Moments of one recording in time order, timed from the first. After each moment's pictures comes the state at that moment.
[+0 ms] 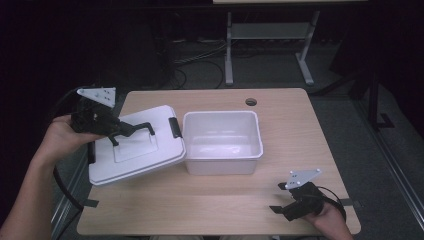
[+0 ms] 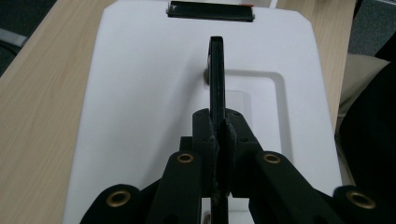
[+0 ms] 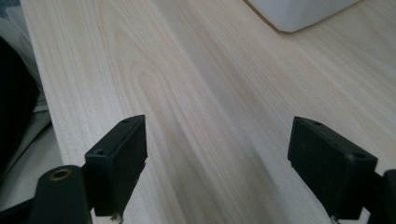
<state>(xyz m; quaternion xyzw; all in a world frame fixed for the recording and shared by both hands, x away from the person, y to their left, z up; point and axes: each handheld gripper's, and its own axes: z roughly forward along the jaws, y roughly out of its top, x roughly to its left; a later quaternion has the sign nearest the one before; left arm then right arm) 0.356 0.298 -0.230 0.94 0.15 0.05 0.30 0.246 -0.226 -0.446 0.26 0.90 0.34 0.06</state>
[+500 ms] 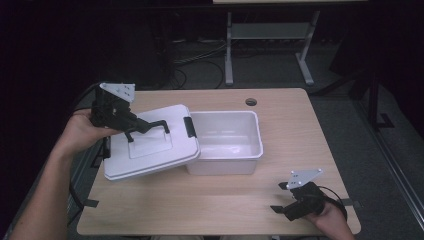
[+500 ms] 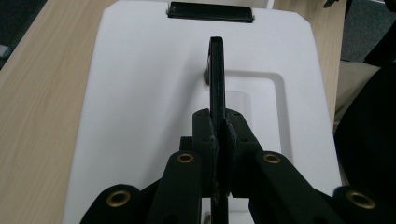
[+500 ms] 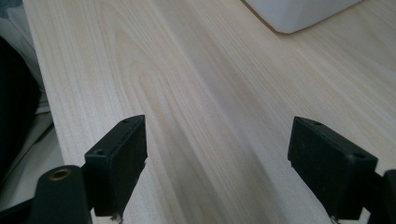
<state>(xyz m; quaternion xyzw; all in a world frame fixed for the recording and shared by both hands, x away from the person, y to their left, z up) 0.372 0.263 -0.233 0.95 0.12 0.04 0.29 0.246 -0.228 -0.446 0.26 0.90 0.34 0.06</state>
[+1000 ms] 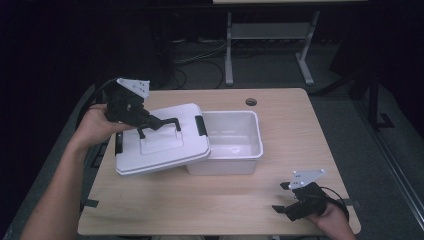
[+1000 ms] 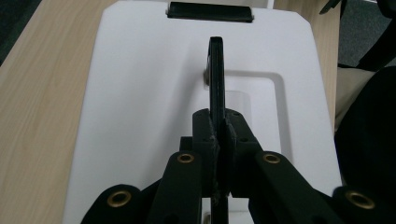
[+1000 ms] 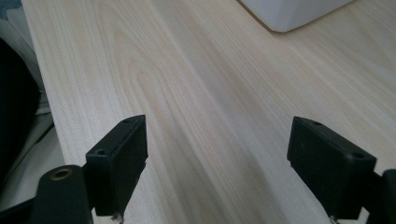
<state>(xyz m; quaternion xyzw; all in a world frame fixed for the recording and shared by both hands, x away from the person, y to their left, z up) 0.387 0.234 -0.234 0.95 0.11 0.02 0.29 0.245 -0.233 -0.445 0.26 0.90 0.34 0.06</state>
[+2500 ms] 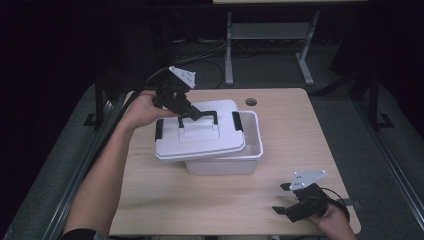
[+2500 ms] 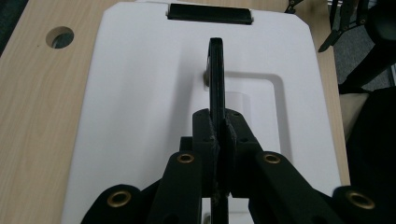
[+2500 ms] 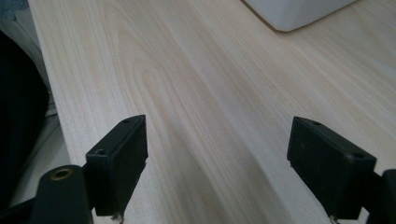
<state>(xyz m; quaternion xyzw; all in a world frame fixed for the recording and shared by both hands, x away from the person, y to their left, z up) 0.439 0.140 -0.250 0.95 0.04 -0.02 0.31 0.242 -0.235 -0.445 0.26 0.90 0.35 0.06</state>
